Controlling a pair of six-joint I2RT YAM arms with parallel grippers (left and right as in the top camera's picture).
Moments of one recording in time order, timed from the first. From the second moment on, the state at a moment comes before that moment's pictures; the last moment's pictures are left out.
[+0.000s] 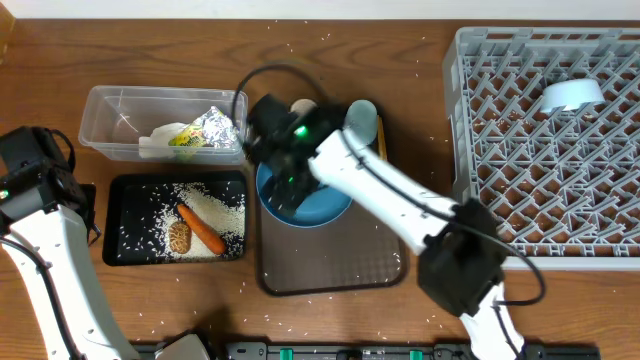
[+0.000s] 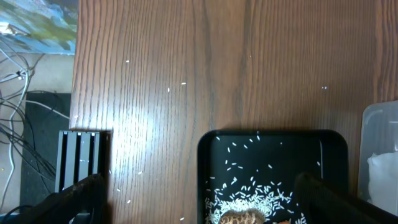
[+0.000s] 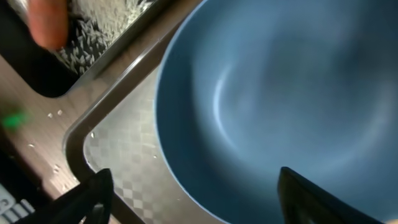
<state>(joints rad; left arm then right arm) 0.53 1.31 1.27 -1.28 -0.43 -1.04 0.86 2.18 1.98 -1.21 -0.15 -0.06</state>
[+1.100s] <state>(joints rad) 0.53 1.31 1.27 -1.28 -0.43 -1.04 0.98 2.33 1.99 -1.21 0.10 0.05</state>
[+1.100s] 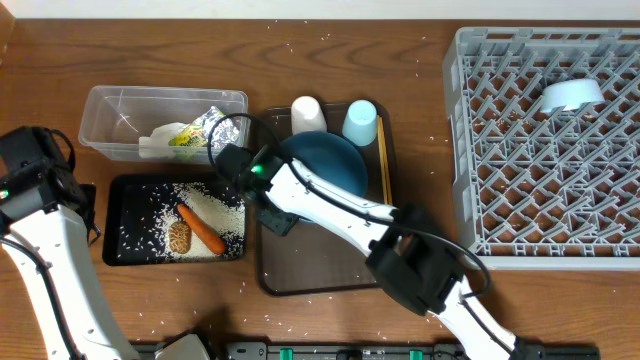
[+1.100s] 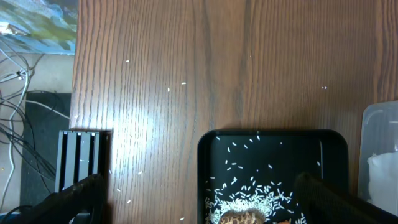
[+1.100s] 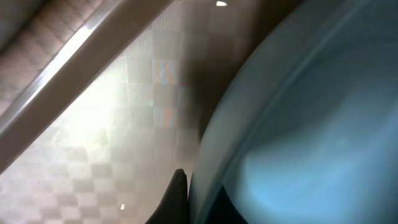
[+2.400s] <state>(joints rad) 0.53 1.31 1.27 -1.28 -0.43 -1.04 -0.23 1.69 1.87 -1.28 -0.68 -0.21</state>
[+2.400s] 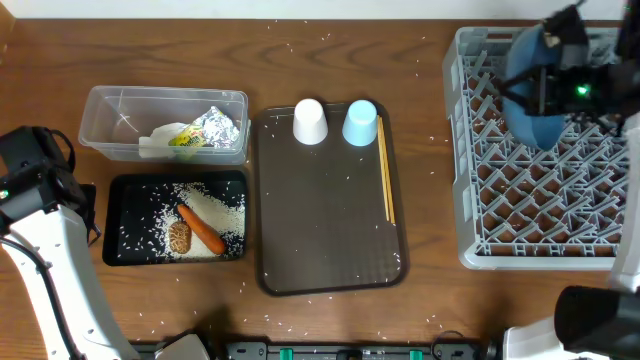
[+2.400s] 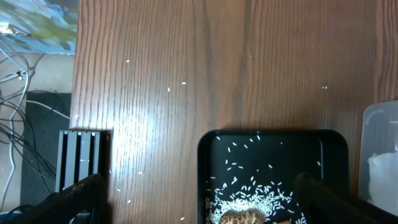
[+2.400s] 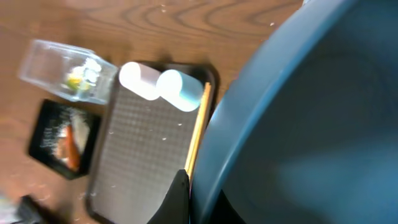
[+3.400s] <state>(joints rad) 0.53 1.31 1.27 -1.28 -0.43 -1.04 -0.60 1.70 1.47 -1.05 -1.20 -0.27</state>
